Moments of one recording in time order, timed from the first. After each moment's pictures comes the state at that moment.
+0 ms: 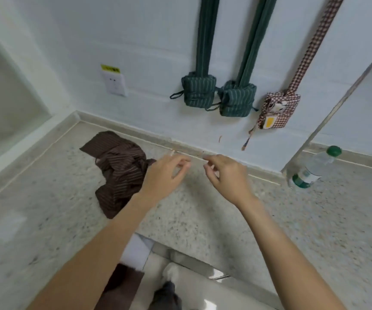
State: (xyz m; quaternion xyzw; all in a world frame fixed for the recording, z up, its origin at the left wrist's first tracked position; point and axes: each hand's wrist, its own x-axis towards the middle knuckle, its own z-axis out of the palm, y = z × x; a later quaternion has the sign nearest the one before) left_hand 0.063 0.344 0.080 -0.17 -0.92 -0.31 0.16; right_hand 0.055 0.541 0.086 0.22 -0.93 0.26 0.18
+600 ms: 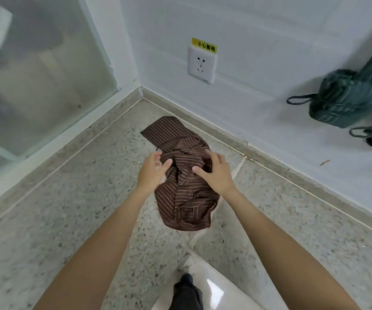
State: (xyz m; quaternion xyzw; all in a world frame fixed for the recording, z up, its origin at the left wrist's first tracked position) left_hand -0.001 0.104 -0.030 0.27 -0.83 -0.48 0.02; right_hand -0.061 0.295 -0.029 0.12 -0.90 0.39 -0.17
